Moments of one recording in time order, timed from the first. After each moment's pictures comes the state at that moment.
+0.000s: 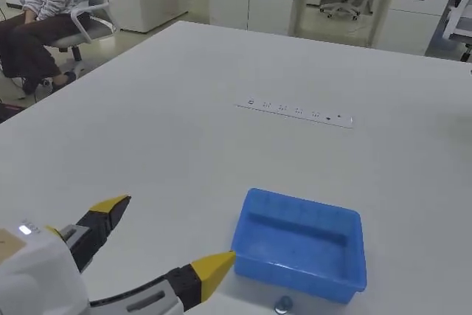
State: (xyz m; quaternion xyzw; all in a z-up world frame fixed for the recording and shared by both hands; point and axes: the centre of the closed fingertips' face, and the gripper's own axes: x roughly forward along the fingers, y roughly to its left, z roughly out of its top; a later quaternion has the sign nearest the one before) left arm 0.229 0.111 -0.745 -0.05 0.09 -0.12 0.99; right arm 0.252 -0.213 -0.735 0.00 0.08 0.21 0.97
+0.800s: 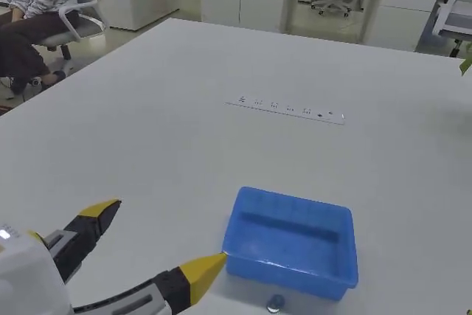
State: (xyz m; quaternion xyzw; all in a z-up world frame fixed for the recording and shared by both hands) left arm 0.227 0.106 -0.748 -0.07 0.10 -0.13 0.98; right arm 0.252 -0.219 -0.735 0.00 0.08 0.20 0.98
